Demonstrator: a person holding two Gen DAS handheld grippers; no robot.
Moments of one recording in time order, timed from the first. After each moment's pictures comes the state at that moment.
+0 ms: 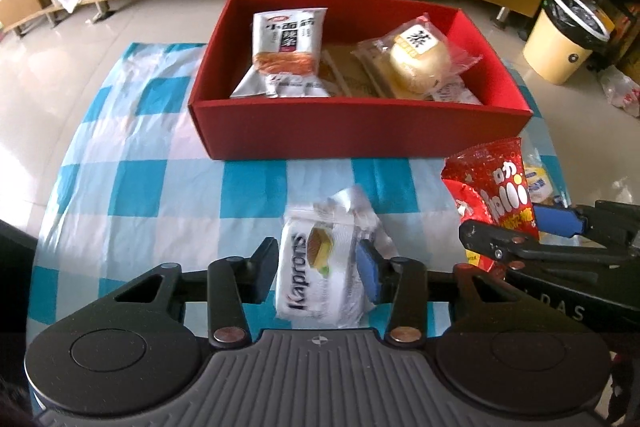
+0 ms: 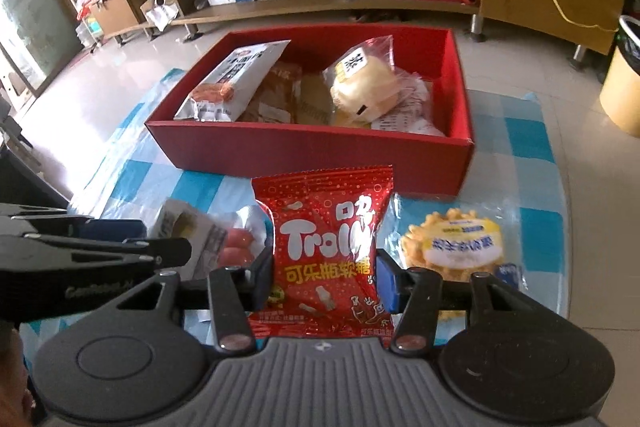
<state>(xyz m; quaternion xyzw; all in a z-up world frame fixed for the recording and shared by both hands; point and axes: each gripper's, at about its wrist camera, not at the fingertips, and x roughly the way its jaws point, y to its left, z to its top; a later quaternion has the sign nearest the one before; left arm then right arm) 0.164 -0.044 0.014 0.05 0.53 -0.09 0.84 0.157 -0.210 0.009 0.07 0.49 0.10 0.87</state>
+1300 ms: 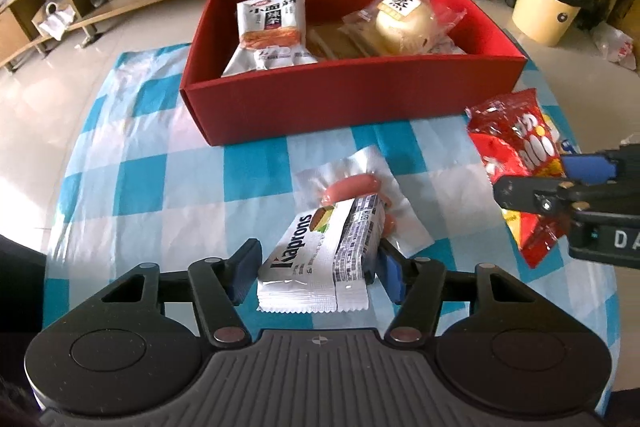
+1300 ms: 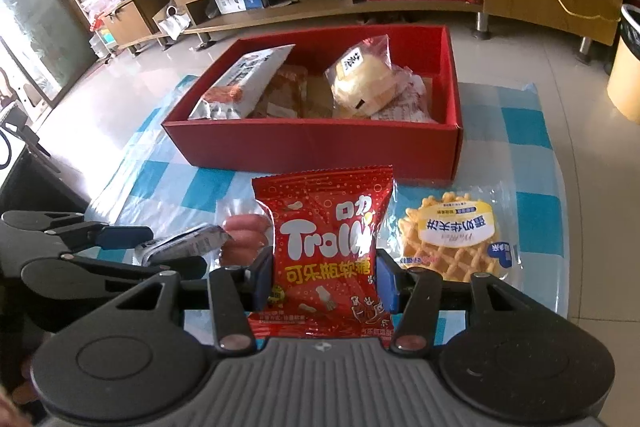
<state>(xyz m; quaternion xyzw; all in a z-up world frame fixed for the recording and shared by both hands) 0.145 -0.043 -0.002 0.11 0.53 -0.11 0.84 0.142 -0.224 0.011 0.09 0.48 0.12 0.86</state>
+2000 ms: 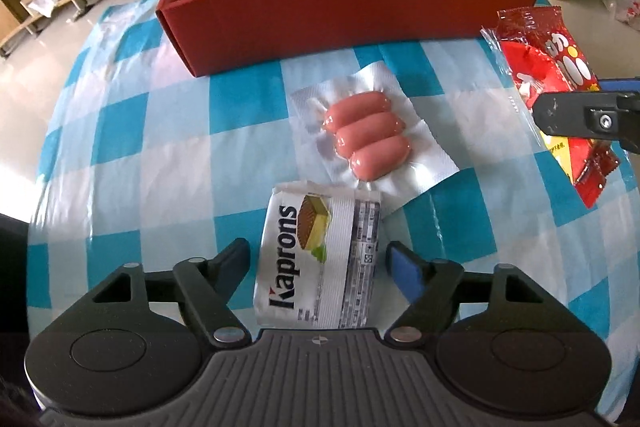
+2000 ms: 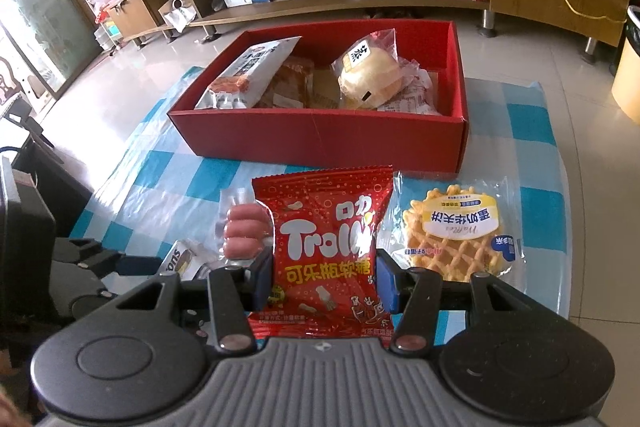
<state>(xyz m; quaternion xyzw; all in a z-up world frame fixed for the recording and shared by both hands) 0.140 -0.038 -0.046 0.13 0.57 -0.10 0.80 0.142 -0.223 0.008 0.09 0.48 0.13 0.86</state>
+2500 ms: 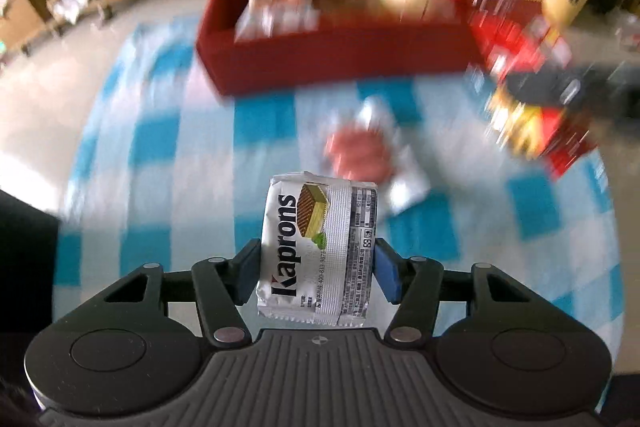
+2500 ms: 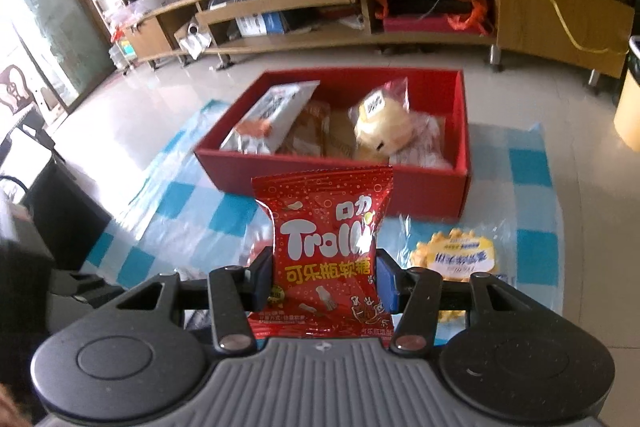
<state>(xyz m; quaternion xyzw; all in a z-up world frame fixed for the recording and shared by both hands) 0.120 -0.045 0.009 0.11 0.54 -0.08 0.83 0.136 -0.225 0.043 0.09 0.44 0.14 0.88</state>
